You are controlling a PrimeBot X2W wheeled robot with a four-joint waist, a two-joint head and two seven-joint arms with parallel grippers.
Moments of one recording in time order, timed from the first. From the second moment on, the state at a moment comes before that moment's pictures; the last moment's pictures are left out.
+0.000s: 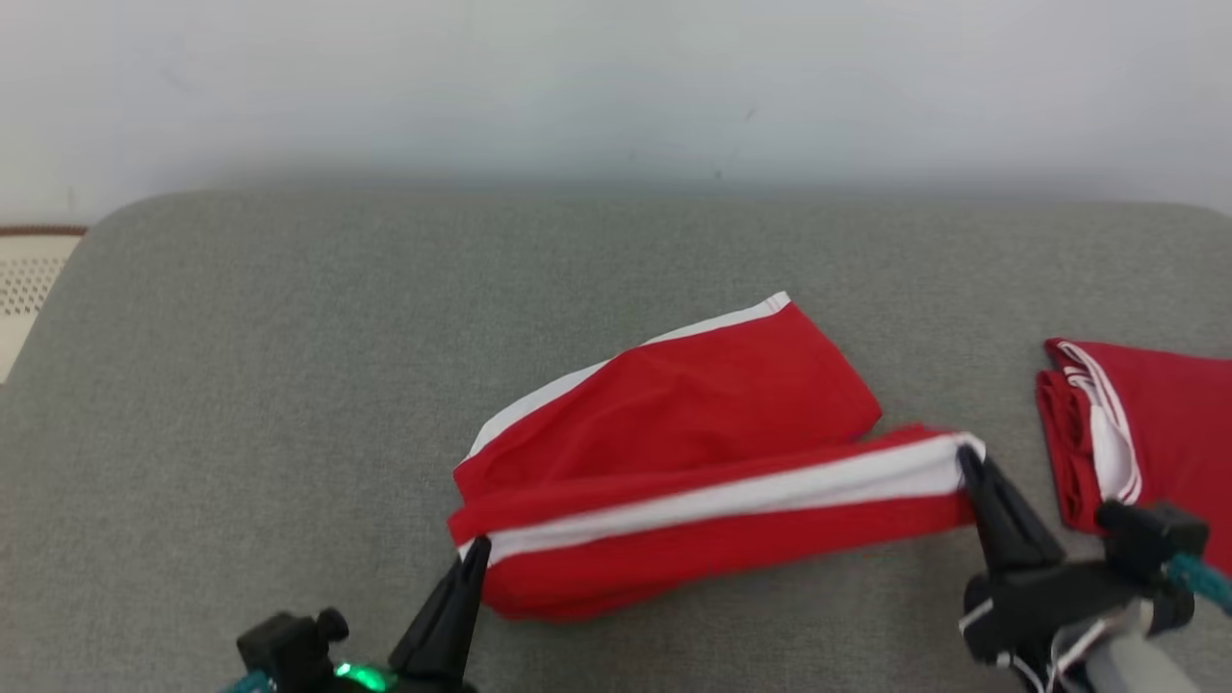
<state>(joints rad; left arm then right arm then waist) -0.19 0.21 -0.48 0.15 -0.80 -0.13 -0.26 -0.20 -0.42 0.45 0.25 0.65 0.13 -0.26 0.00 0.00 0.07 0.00</state>
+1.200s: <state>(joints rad) -0.63 0.06 -0.42 0.30 -0.75 -0.13 -0.26 -0.97 -0.41 0.59 0.81 0.59 0.13 -0.26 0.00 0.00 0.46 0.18</state>
